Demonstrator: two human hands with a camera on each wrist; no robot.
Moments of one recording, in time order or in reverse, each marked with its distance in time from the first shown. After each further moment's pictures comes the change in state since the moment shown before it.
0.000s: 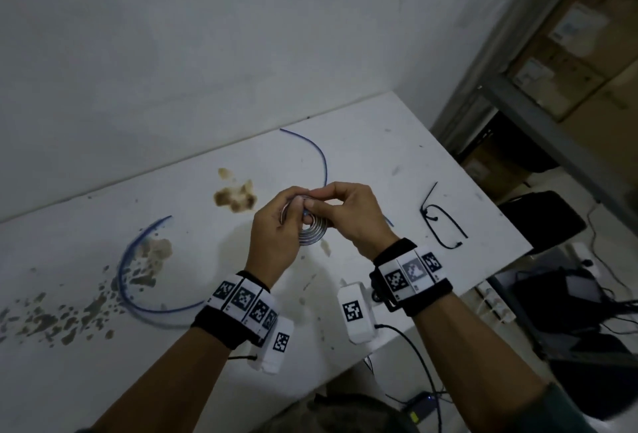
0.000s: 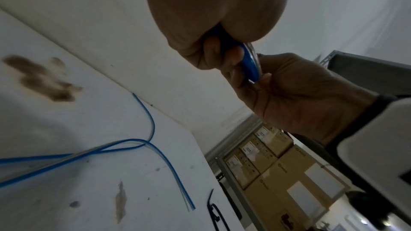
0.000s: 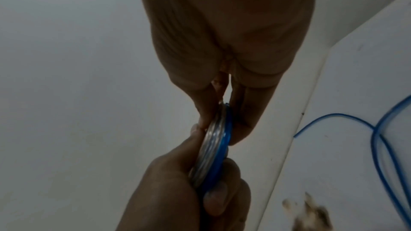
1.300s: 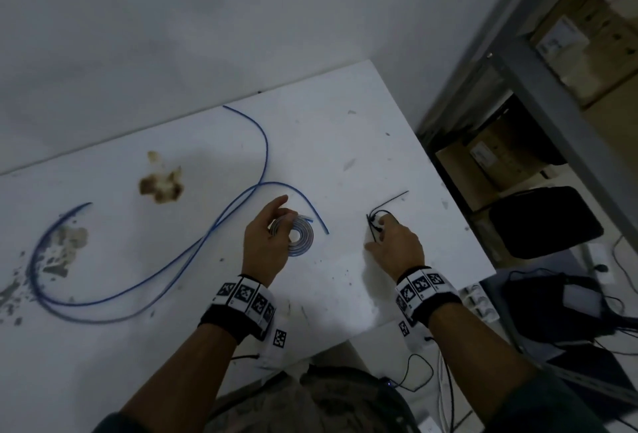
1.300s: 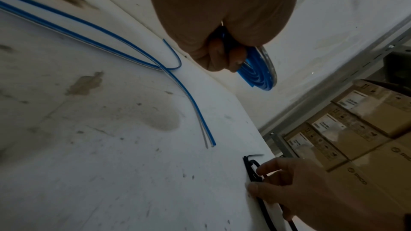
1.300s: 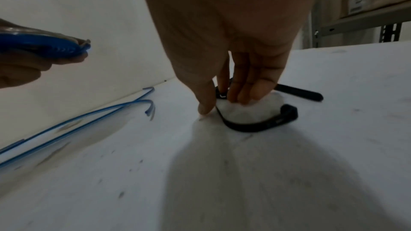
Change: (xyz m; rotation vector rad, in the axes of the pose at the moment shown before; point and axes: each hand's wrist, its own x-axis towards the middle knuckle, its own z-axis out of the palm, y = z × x) left_hand 0.020 -0.071 0.180 0.184 0.147 -0.271; right_hand 0.065 0.166 -0.260 -0.985 -0.022 0.237
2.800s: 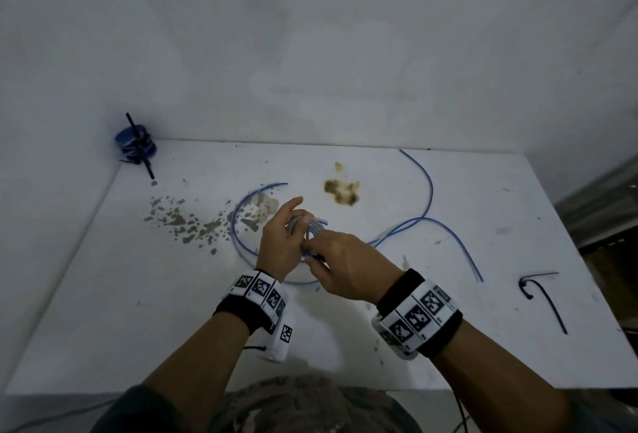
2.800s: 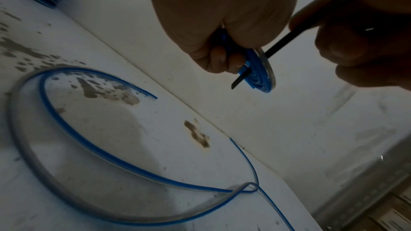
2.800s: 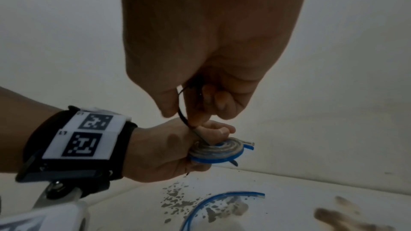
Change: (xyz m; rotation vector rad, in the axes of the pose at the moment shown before) left_hand -0.038 -0.074 -0.316 -0.134 0.267 0.071; right_hand -0.184 -0.375 0.109 -0.205 -0.181 -1.243
